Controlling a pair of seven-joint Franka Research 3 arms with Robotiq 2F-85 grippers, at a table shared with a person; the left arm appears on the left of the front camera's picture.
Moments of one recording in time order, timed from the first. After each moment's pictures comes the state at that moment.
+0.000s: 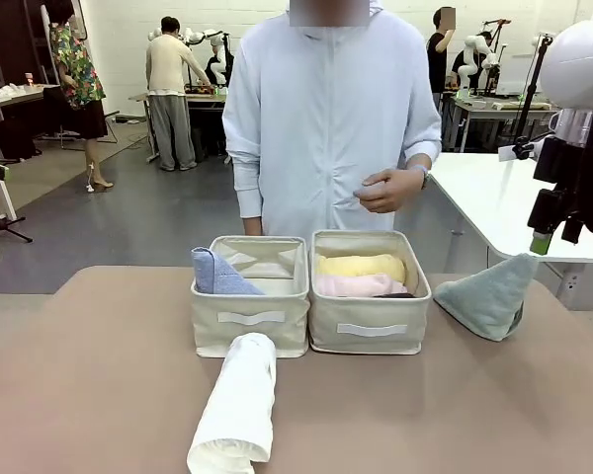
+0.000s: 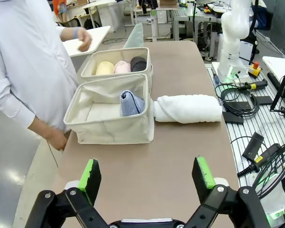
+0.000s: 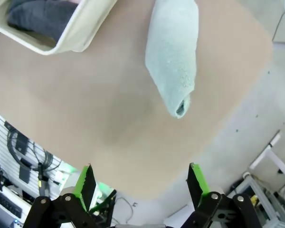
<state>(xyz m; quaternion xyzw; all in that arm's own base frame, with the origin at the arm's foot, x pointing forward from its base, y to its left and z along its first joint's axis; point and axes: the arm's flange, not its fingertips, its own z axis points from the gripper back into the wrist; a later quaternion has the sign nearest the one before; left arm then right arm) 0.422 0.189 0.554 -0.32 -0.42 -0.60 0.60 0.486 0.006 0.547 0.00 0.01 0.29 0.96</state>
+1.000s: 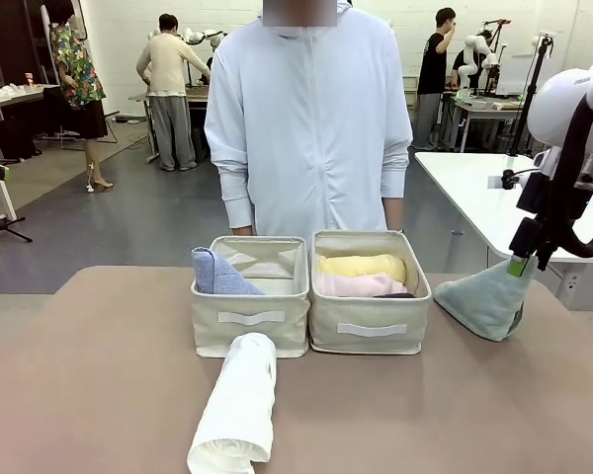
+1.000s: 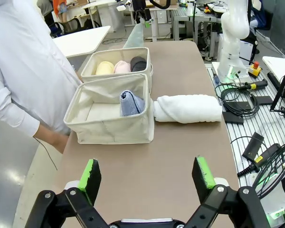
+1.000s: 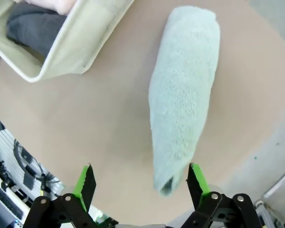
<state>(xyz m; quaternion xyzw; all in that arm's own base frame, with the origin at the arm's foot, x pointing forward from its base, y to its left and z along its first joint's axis) 0.422 0.189 0.554 -0.32 -0.42 -0.60 0.60 0.536 -0.014 0.468 0.09 0.01 0.31 0.95</state>
